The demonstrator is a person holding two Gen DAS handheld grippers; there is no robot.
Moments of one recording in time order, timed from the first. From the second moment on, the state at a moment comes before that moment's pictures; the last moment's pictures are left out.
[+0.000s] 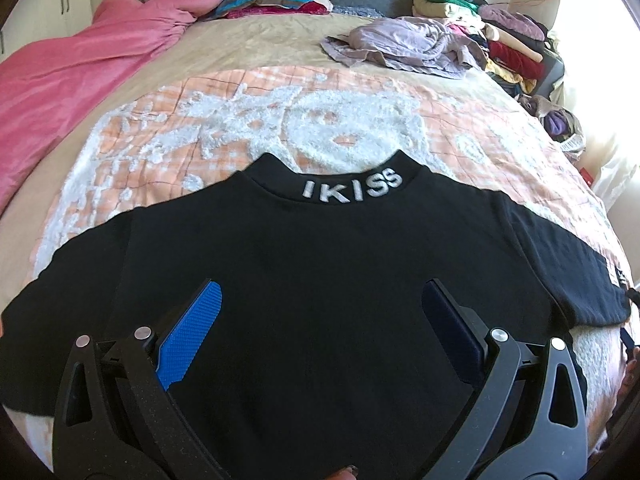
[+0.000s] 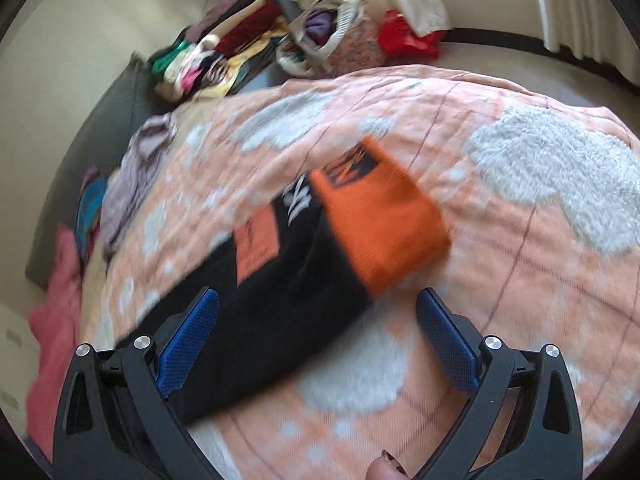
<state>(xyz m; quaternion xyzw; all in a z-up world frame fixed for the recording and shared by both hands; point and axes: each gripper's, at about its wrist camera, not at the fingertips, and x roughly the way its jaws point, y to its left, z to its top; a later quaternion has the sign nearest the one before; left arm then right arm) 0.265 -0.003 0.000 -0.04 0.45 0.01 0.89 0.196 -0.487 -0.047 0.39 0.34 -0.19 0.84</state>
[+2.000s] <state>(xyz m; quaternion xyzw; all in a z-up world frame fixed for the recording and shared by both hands) 0.231 0.106 -0.006 -0.30 0.45 -0.11 0.84 0.242 -0.100 0.054 0.17 0.34 0.19 0.91</state>
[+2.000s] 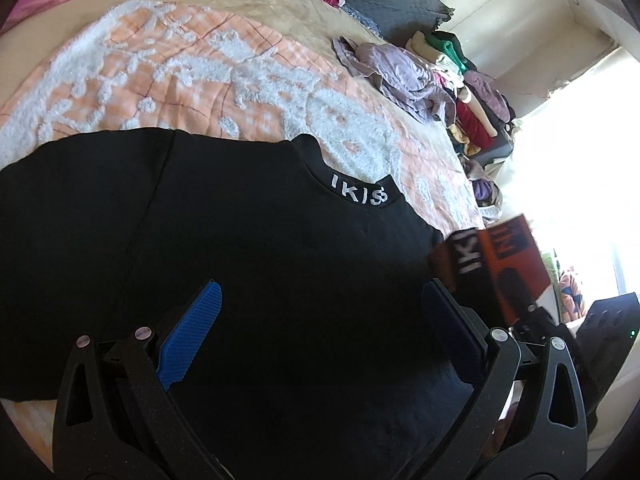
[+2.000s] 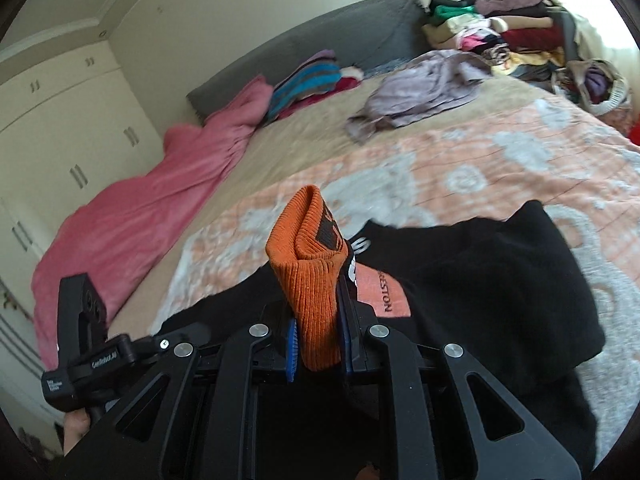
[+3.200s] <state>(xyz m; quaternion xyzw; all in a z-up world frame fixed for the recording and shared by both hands) 0.235 0.063 -0.041 -0.27 0.46 -0.17 0.83 0.193 -0.171 0.032 0.21 0.35 0.15 0.90</state>
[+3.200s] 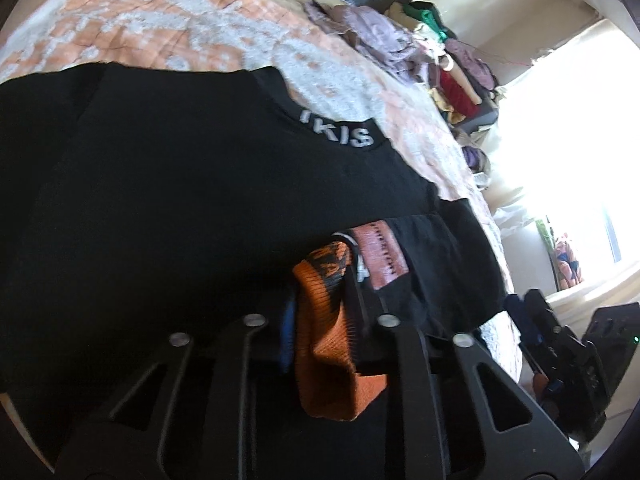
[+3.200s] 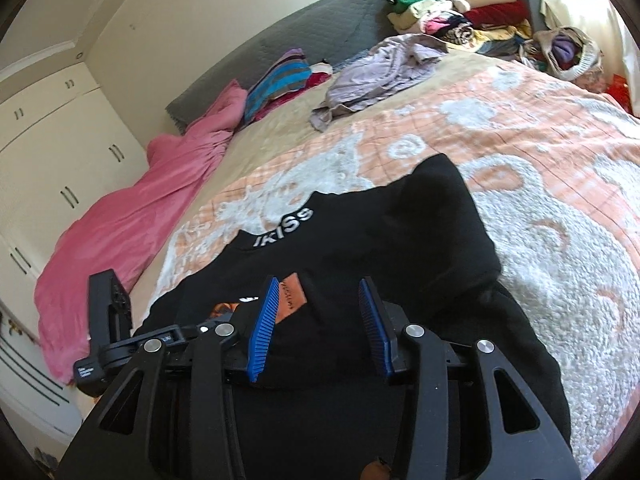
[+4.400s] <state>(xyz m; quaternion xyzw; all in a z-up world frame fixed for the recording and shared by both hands) 0.196 0.117 0.011 -0.24 0.40 -0.08 0.88 0.236 -0.150 0.004 0.08 0.41 0.14 0.90</state>
